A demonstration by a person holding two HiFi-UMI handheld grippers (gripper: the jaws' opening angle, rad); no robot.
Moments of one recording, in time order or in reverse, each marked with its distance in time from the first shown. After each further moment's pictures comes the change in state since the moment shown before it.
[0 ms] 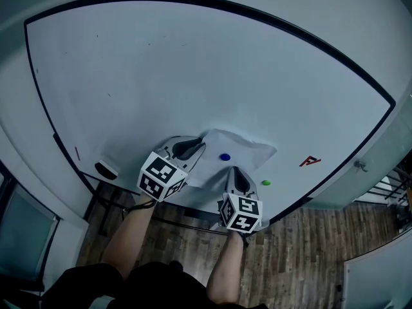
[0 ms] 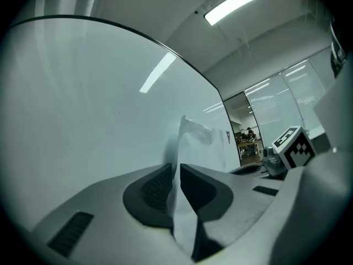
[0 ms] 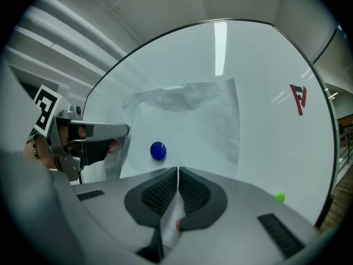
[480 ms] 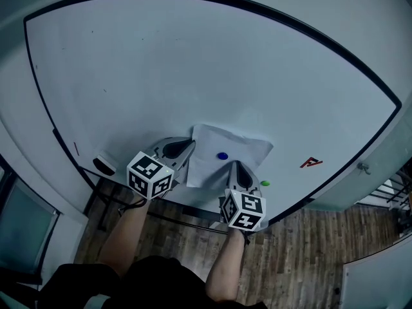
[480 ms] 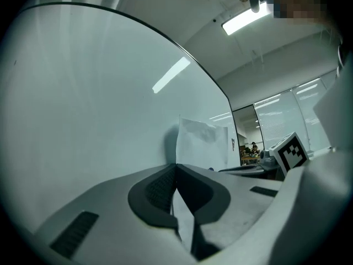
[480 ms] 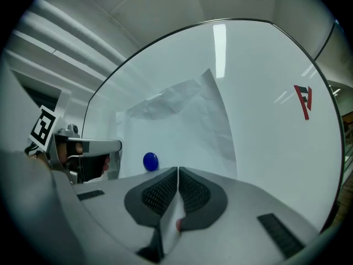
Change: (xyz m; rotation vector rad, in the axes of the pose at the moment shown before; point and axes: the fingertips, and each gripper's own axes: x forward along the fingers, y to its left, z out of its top) left arm -0.007 0.010 -0.017 -0.160 -0.036 0.026; right arm 0.005 -0.010 0.015 0.009 -0.034 0.041
